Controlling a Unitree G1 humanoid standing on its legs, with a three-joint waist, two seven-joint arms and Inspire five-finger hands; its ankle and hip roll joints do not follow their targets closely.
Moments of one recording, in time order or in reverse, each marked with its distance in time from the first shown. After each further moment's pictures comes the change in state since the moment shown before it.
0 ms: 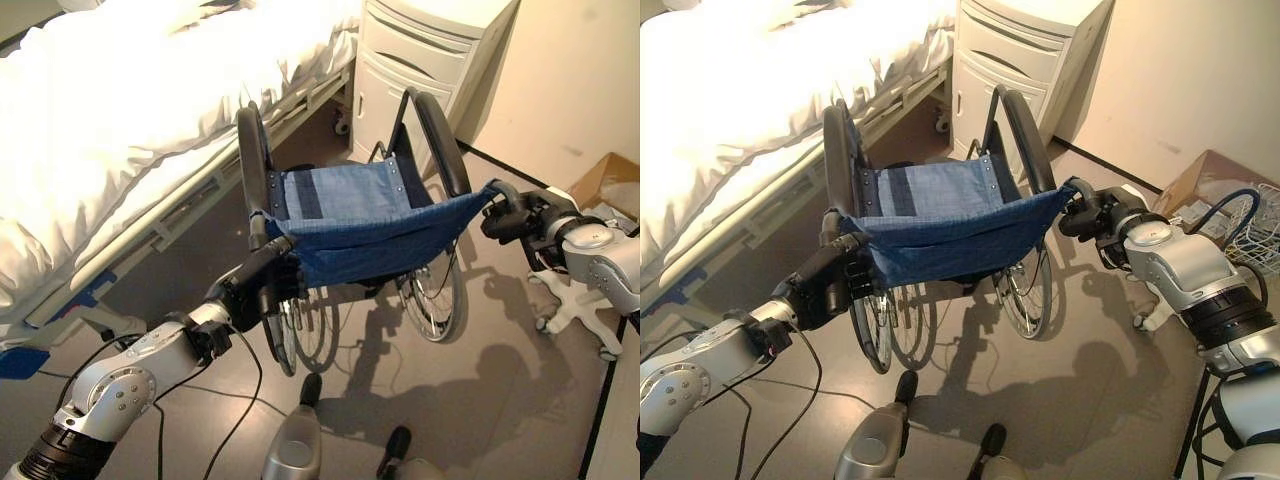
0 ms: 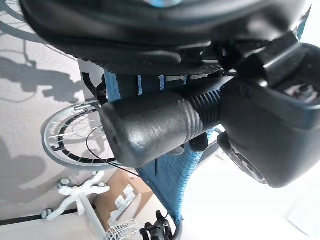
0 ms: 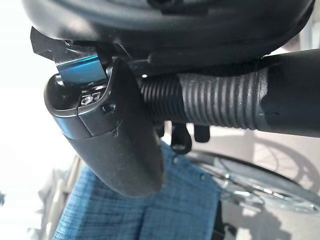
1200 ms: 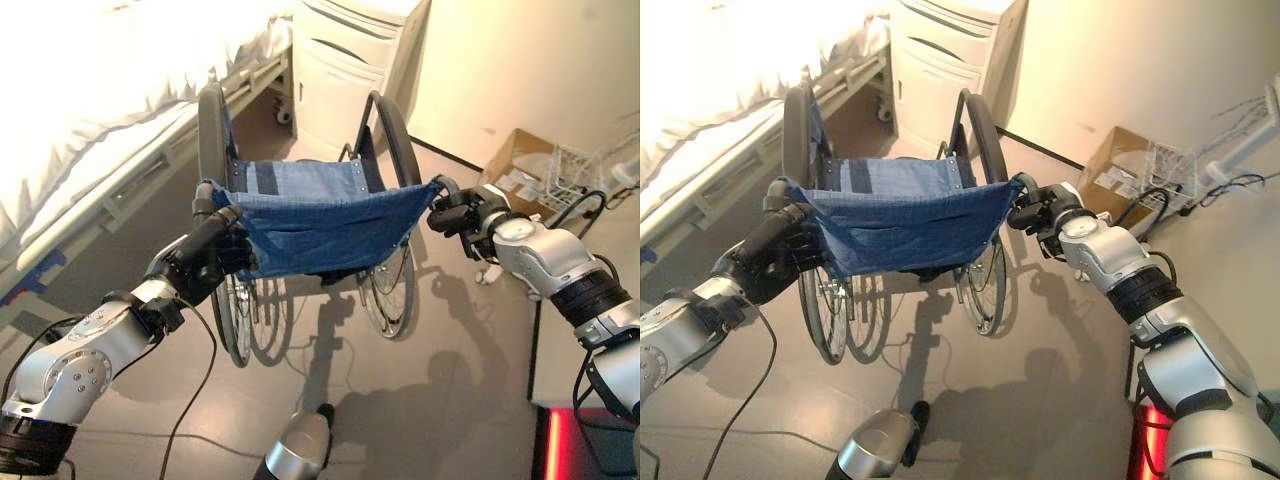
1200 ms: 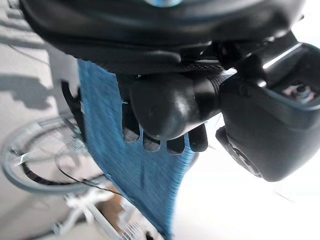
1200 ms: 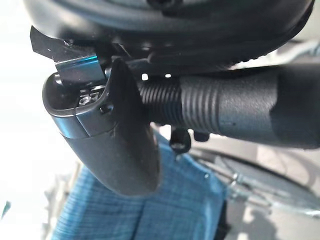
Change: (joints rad) left arm -0.047 0.126 0.124 0.147 0.031 -0.026 -0.043; right arm -0.154 0.277 0.077 0.204 -0.040 -0.088 -0.025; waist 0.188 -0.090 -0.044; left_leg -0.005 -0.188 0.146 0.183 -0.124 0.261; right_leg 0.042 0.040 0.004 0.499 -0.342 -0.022
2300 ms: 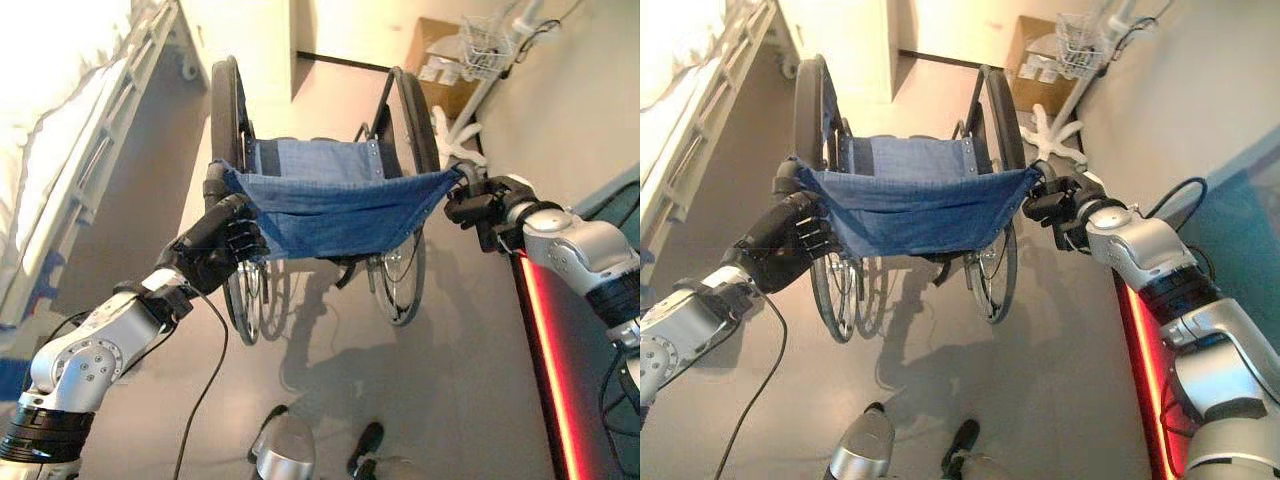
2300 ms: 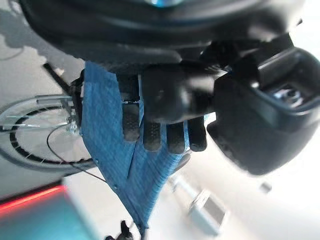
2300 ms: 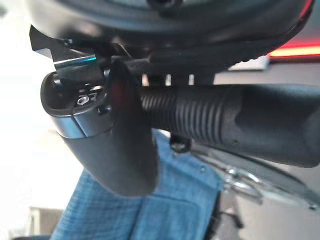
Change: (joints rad) left arm 0.031 -0.170 0.070 -0.043 -0.020 0.051 0.007; right arm -0.016 -0.098 0.079 -0.025 0.075 0.029 0.018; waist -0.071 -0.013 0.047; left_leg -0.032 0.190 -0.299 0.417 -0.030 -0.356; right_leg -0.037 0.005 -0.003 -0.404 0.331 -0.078
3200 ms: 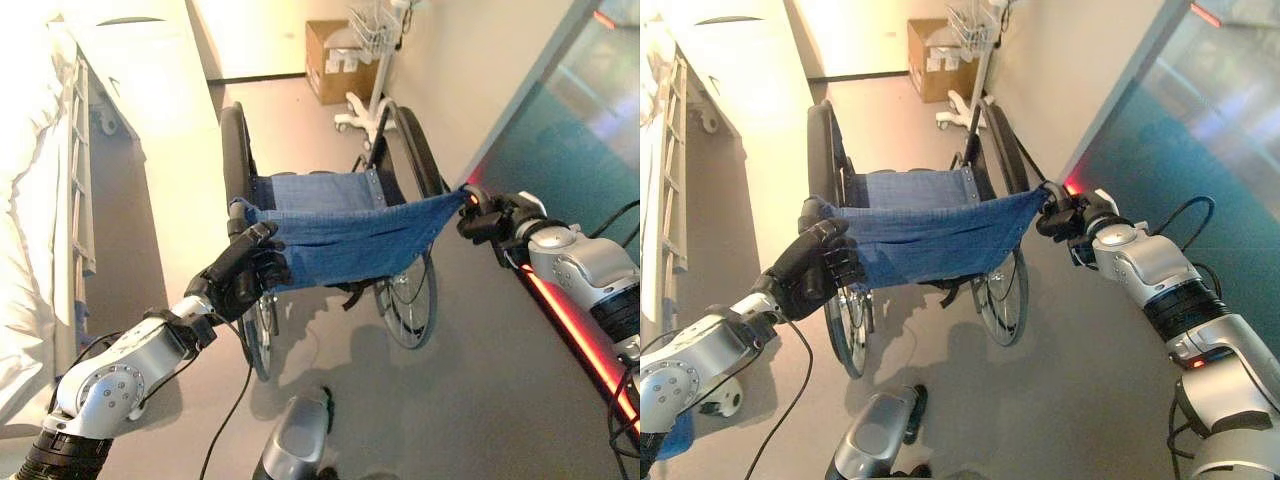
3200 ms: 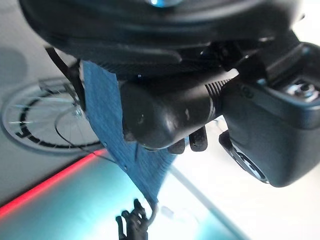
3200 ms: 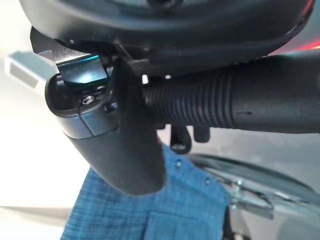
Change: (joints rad) left arm 0.054 -0.071 -0.006 -0.093 0.039 0.039 -0.042; right arm 0.116 0.010 -0.095 -0.012 -0.050 -0.029 -0.016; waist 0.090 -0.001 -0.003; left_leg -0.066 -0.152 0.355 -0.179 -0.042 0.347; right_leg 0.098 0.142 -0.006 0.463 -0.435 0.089
